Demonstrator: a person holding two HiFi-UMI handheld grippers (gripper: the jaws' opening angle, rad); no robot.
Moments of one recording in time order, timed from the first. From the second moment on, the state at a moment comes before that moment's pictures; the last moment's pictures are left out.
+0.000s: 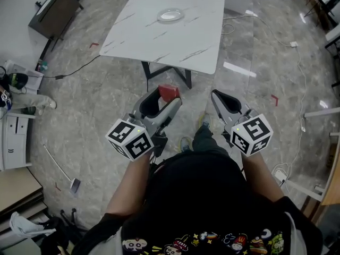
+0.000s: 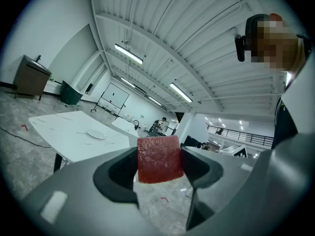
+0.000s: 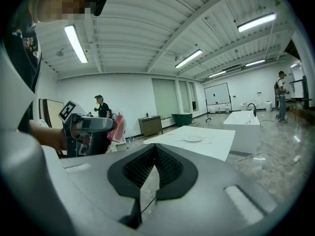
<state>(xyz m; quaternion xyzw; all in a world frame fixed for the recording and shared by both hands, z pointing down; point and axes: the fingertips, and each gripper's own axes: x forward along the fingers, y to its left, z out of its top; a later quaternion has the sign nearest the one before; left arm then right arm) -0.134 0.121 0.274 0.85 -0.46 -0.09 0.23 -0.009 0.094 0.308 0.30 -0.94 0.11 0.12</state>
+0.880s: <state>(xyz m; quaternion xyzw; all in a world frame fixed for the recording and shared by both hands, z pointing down) -0.121 -0.025 0.310 0.82 -0.51 -0.05 0.27 0.005 -0.055 0.352 0.26 -0.94 0.16 0.14</state>
